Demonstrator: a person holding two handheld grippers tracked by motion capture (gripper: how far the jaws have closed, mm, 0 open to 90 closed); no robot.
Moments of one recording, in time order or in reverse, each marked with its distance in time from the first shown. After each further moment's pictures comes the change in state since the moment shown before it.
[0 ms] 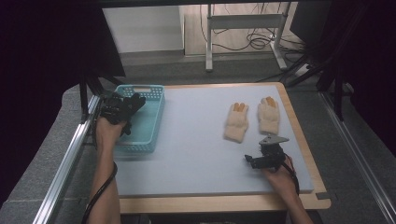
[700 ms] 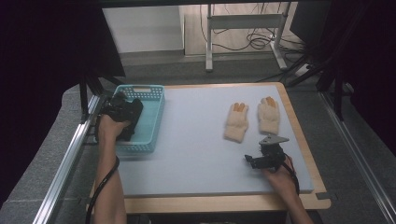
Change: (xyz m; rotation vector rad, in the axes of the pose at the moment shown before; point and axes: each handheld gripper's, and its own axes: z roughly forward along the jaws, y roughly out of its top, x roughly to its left) left arm 0.008 0.011 0.025 0.084 0.014 0.040; right arm 0.000 0.000 0.000 0.000 0.000 0.000
